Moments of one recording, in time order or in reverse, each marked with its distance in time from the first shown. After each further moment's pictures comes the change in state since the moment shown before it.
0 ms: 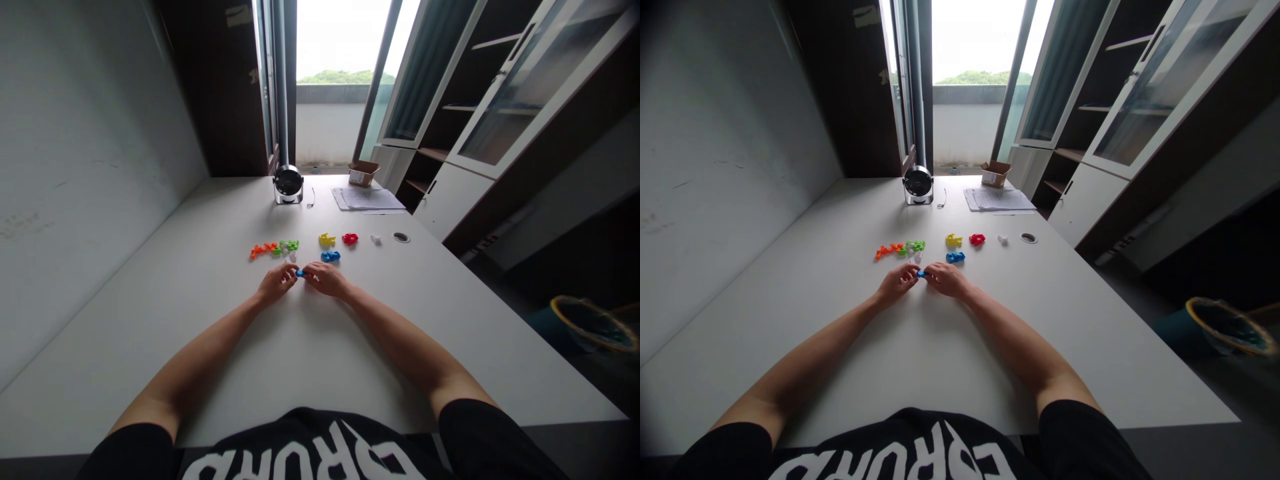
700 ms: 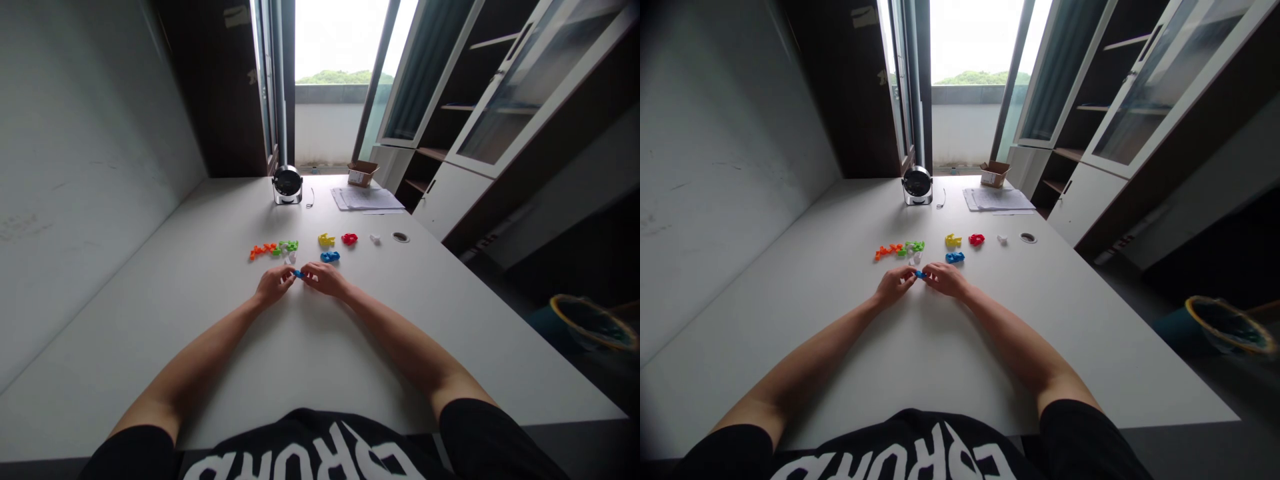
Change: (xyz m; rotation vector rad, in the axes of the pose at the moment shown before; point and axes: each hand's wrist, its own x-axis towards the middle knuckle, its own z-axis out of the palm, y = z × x) left_hand -0.001 0.009 -0.005 0.231 0.021 -0.001; right_hand 0.000 0.001 0.002 0.071 0.025 0.037
